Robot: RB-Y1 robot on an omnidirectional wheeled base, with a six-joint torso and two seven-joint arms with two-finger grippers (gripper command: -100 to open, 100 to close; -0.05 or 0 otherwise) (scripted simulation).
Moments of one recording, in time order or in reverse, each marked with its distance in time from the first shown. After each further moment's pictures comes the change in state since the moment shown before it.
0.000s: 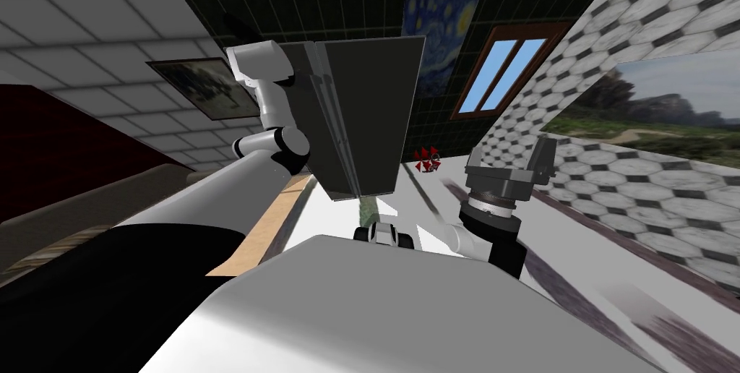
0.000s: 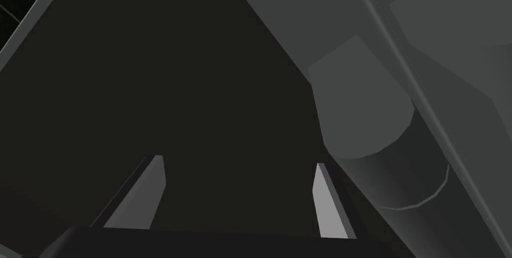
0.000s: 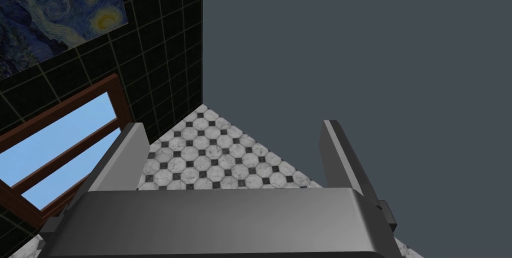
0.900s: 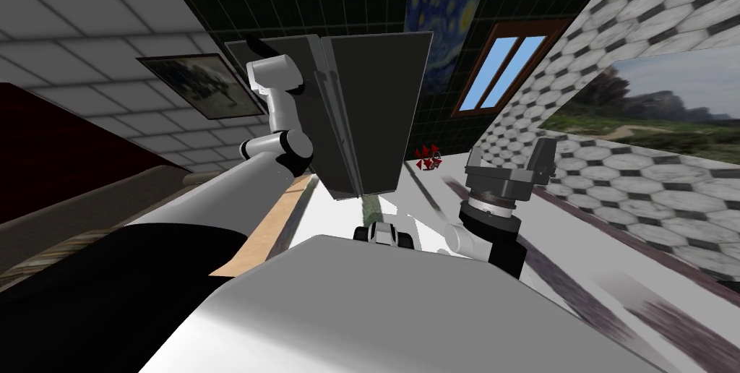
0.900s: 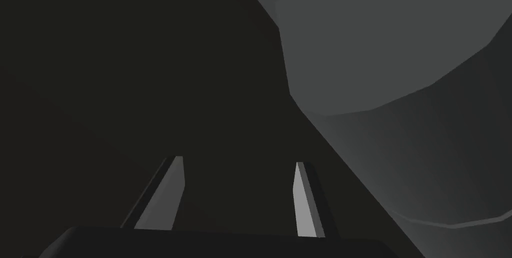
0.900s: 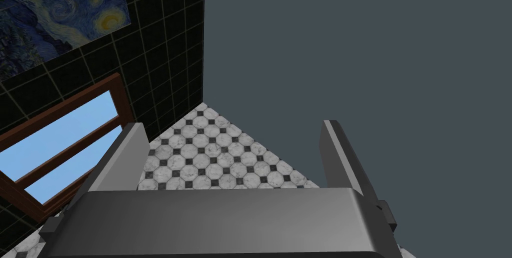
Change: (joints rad) left arm 0.021 -0.030 -0.002 0.045 0.029 -0.018 -0.007; right arm 0.000 0.000 0.000 0.000 0.000 0.000 0.000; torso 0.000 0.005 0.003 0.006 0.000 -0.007
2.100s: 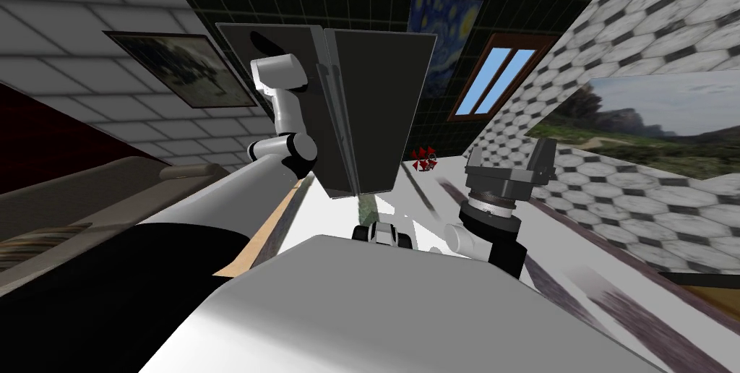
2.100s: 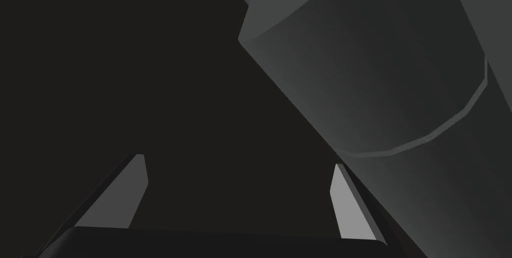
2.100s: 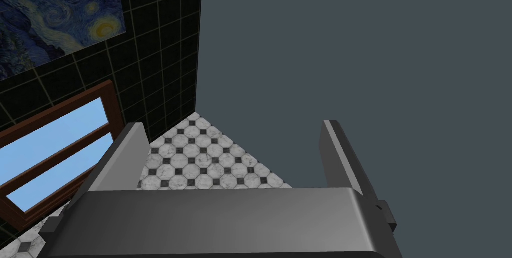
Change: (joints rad) left arm 0.016 -0.039 -0.023 -0.071 -0.016 -0.027 -0.043; right arm 0.000 0.000 0.000 0.000 0.000 0.000 0.000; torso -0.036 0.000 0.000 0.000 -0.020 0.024
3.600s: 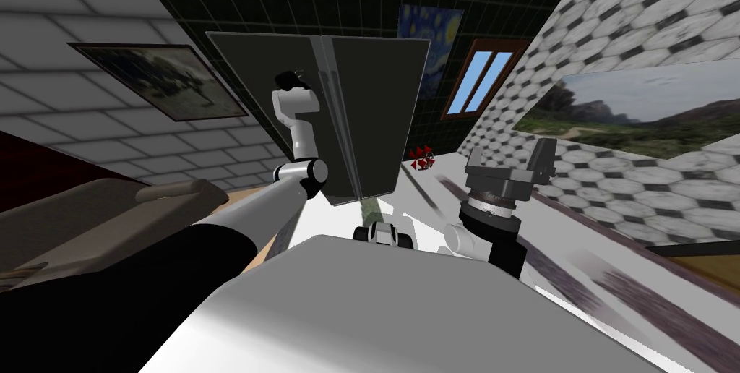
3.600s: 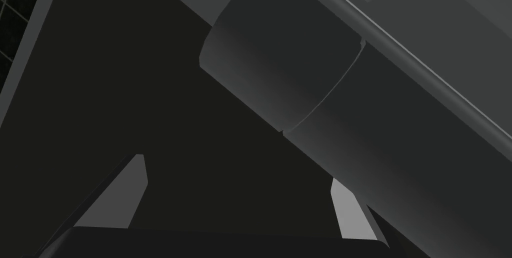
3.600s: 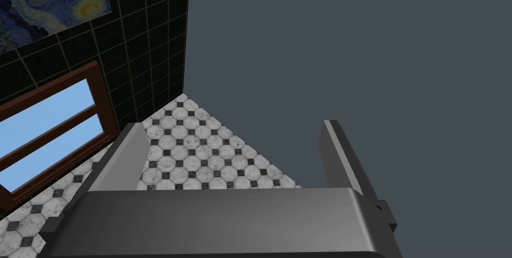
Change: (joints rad) left arm 0.280 -0.116 -0.032 -0.347 -0.058 -0.223 -0.098; right arm 0.000 0.000 0.000 0.000 0.000 0.000 0.000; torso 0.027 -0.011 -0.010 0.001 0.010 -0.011
